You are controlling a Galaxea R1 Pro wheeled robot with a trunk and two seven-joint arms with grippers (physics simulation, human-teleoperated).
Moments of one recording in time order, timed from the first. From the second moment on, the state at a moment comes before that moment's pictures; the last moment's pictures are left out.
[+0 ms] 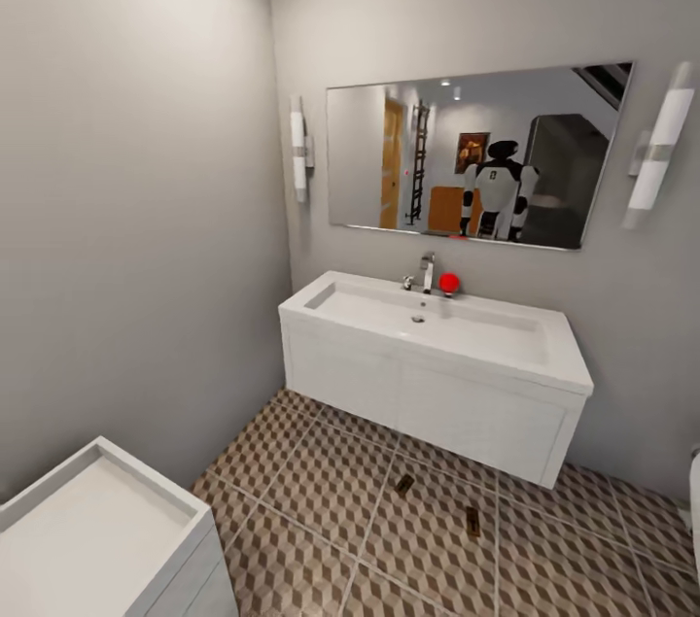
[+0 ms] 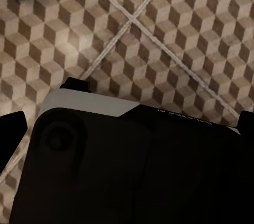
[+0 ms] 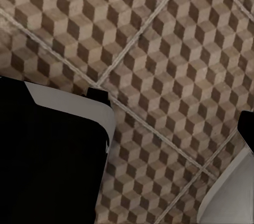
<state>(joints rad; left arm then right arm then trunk) -0.18 -0.10 -0.39 -0.01 0.66 -0.11 0.07 -0.20 0.00 0.17 0.03 0.12 -0.11 -0.12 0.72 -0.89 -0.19</state>
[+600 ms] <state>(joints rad) -0.18 -0.10 -0.39 -0.01 0.66 -0.11 0.07 -0.20 0.00 0.17 0.03 0.12 -0.11 -0.11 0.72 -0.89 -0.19</state>
